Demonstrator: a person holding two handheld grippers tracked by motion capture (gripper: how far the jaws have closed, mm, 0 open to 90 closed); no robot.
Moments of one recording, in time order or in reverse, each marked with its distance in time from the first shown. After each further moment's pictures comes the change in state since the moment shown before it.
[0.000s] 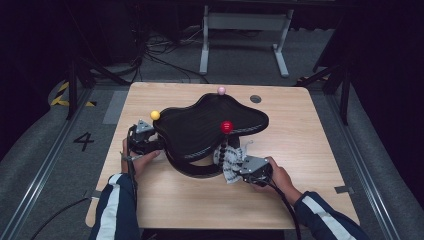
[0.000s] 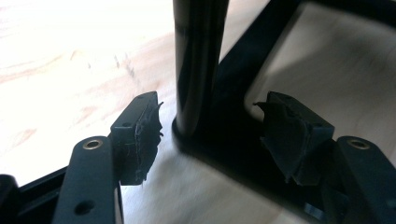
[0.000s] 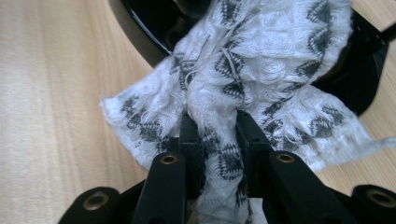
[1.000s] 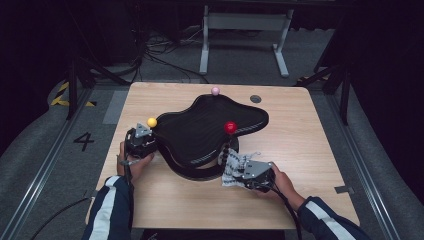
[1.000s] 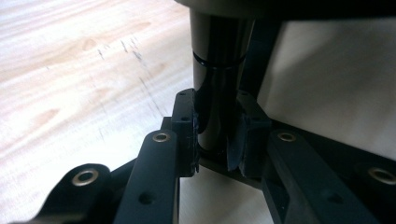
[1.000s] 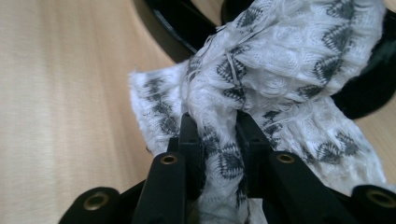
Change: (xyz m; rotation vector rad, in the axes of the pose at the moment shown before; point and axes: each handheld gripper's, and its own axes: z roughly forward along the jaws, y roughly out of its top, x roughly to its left) left arm -0.008 -0.010 -0.023 0.091 0.028 0.075; right arm 0.012 -0.004 -0.009 -0.022 0.048 0.020
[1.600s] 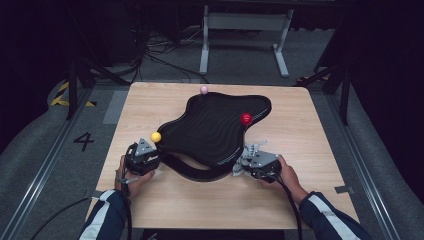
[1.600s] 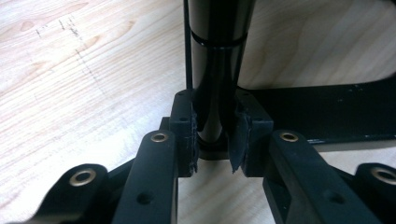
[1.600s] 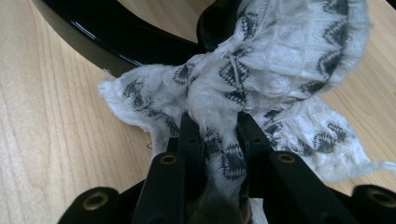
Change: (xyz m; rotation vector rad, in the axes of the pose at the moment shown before) left arm -0.031 -0.026 -0.023 -0.002 -0.090 0.071; right arm -0.030 -0.018 -0.001 0.007 -0.091 0.073
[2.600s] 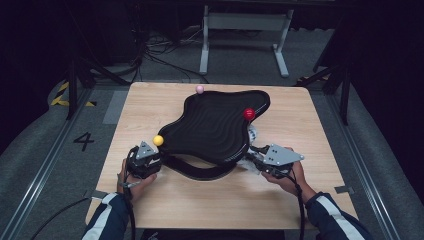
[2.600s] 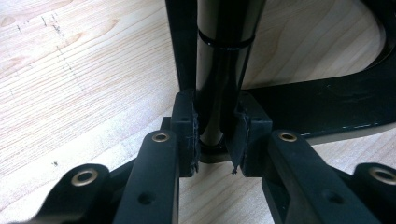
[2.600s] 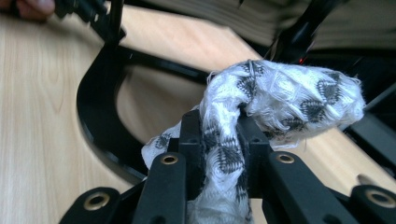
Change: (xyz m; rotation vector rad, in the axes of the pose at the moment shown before) left arm -0.009 -0.002 0.000 -0.010 -0.015 -0.012; right arm -0.005 0.037 -0.060 -0.348 -0.087 -0.033
